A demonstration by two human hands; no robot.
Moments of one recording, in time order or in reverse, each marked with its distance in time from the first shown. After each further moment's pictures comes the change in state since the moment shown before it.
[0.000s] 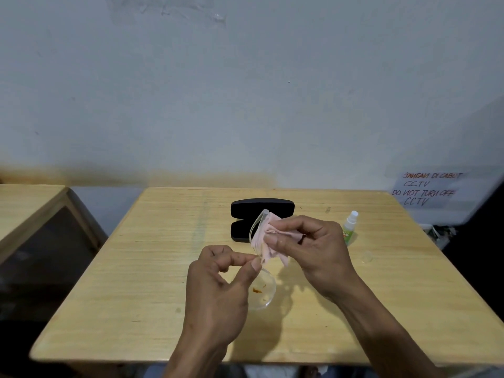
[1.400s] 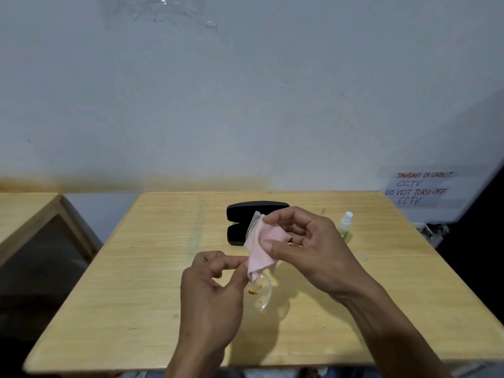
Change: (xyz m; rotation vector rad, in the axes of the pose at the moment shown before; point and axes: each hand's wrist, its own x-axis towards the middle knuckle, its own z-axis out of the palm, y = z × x) left_hand 0.000 0.001 0.001 -0.012 0.039 -0.001; right_hand -0.001 -0.025 -0.004 -0.215 -0.104 0.160
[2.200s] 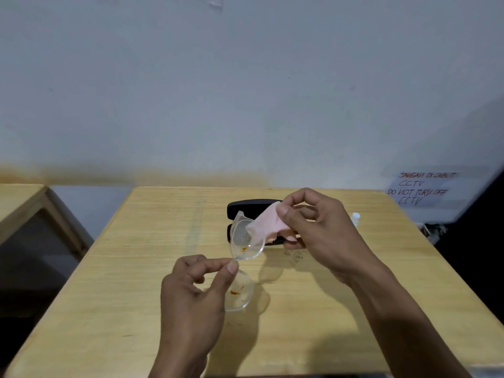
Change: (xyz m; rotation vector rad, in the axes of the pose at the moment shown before) left_hand 0.023 -0.021 -0.019 -0.026 0.053 0.002; right_hand 0.033 -0.007 0.001 -0.057 0.108 0.084
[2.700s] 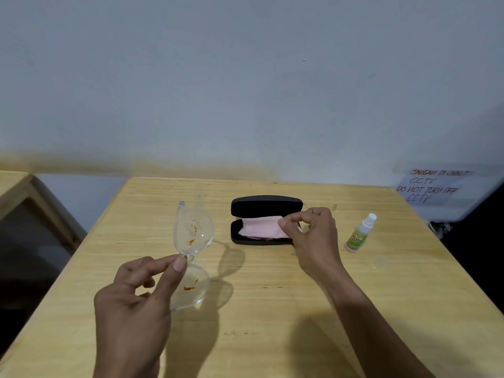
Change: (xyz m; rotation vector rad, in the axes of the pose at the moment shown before) left_hand 0.034 -0.011 -0.045 0.027 0.181 0.009; right_hand 0.058 0.112 0.015 -0.466 0.358 0.090
